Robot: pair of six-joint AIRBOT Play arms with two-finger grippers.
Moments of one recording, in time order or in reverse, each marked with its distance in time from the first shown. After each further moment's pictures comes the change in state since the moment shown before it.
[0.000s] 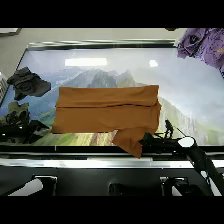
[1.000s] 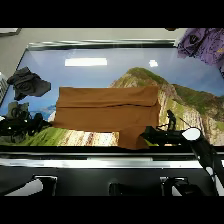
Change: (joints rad) left arm -0.091 -0.016 0.065 -0.091 0.008 -0.020; right arm 0.000 0.042 0.185 -0.147 0.126 0.104
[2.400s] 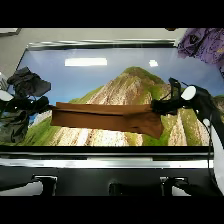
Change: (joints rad) left arm -0.249 -0.179 0.356 0.225 0.139 -0.123; right arm 0.000 -0.472 0.652 -0.473 0.114 0.077
